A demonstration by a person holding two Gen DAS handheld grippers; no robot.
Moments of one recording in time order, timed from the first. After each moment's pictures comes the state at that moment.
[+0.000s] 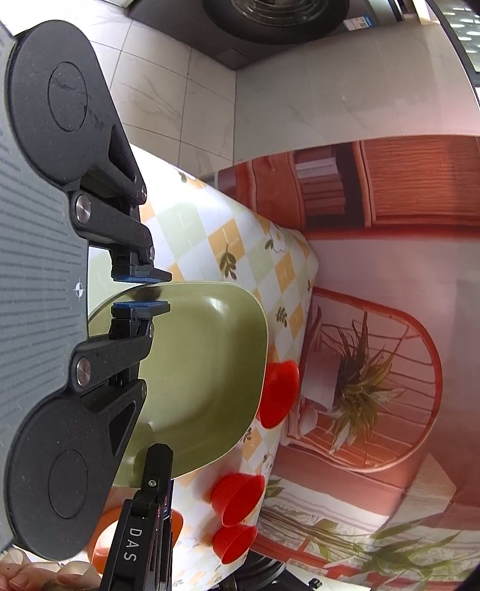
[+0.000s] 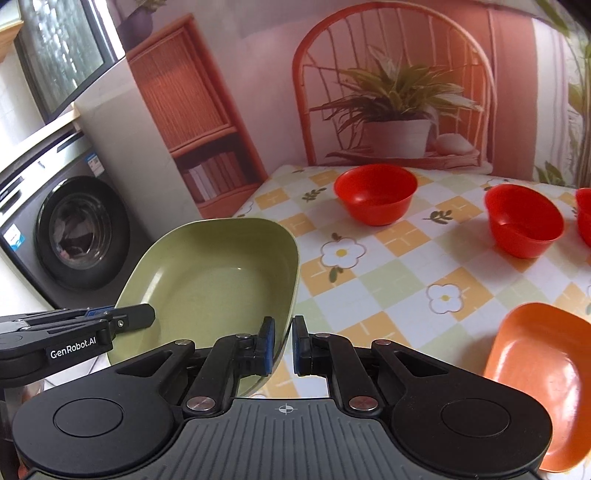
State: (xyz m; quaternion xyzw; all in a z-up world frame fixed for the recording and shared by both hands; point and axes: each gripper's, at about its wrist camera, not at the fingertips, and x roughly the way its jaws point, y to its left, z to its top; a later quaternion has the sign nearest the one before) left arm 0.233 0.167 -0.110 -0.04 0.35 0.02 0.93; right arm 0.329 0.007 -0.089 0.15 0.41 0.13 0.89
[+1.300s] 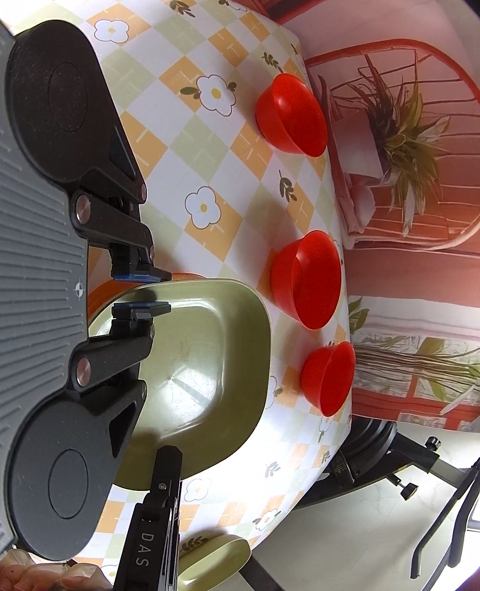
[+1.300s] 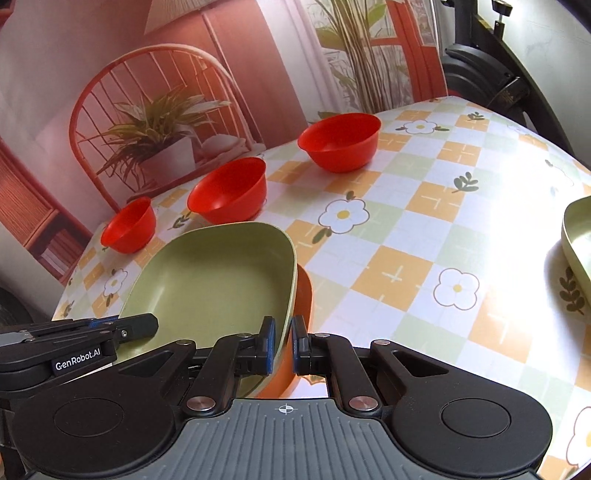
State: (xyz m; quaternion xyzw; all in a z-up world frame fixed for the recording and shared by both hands) left arm 0.289 -0.061 -0.164 0.07 0.42 -0.19 0.89; right arm 0.233 -0.216 -0.142 0.26 0.42 -0.08 0.87
